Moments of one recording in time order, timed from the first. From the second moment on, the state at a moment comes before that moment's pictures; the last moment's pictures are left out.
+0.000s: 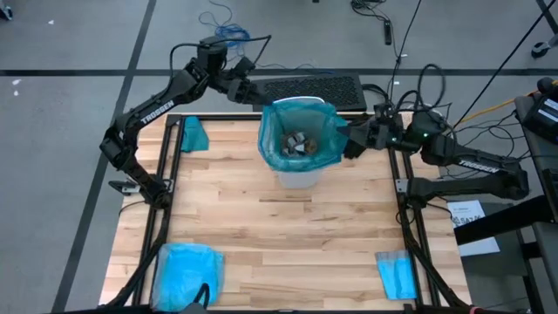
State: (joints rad) left arm 0.77 1.57 1.58 -0.23 1.22 -0.65; right arm -0.27 0.82 0.90 0.09 -0.12 0.99
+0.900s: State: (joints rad) left arm 0.81 1.57 1.58 -0.41 0.96 -0.44; right arm -0.27 0.75 0.90 -0.36 0.17 0.74
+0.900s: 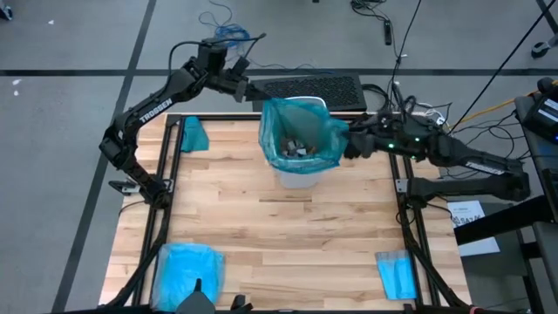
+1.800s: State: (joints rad) left arm 0.80 1.57 1.58 -0.31 0.94 -0.54; right arm -0.28 0.56 0.56 0.19 0.03 0.88
